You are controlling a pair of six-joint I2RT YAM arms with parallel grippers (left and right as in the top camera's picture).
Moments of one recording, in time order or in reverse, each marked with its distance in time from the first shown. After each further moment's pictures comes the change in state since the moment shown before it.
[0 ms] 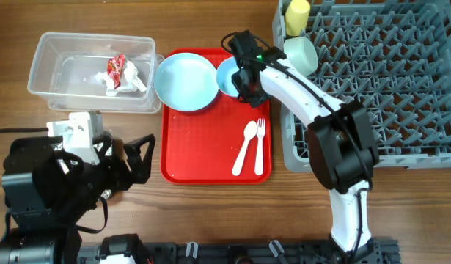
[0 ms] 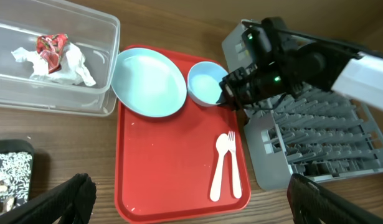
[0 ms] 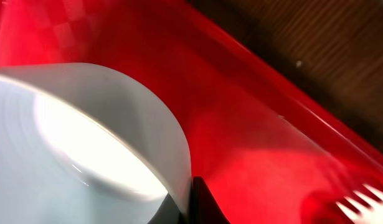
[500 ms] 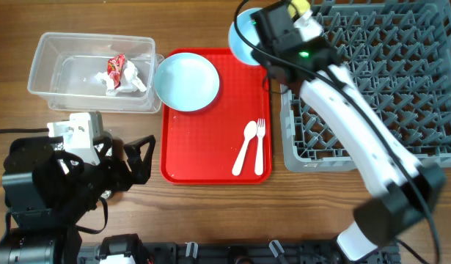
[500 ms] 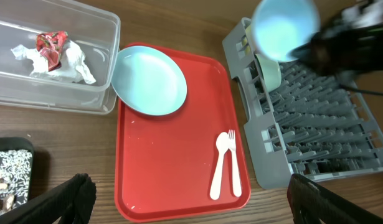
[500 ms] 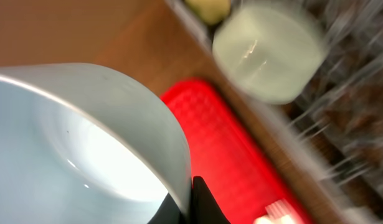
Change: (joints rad) left arm 0.000 0.000 0.000 -0.007 0.000 0.000; right arm 0.000 -0.415 0.033 -0.085 0.297 -0.397
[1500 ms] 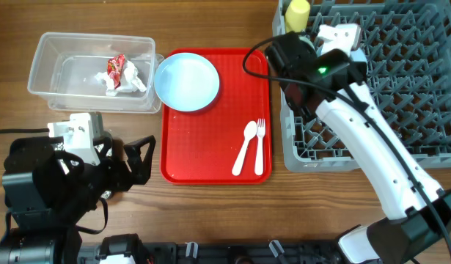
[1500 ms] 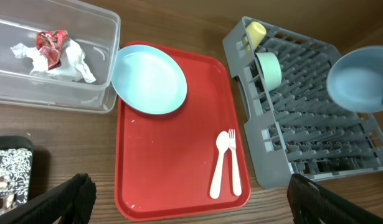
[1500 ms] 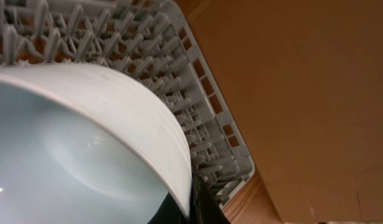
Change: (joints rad) left arm 0.000 0.000 0.000 -0.004 0.000 0.000; right arm 0.011 -0.107 -0.095 -0.492 0.758 -0.438
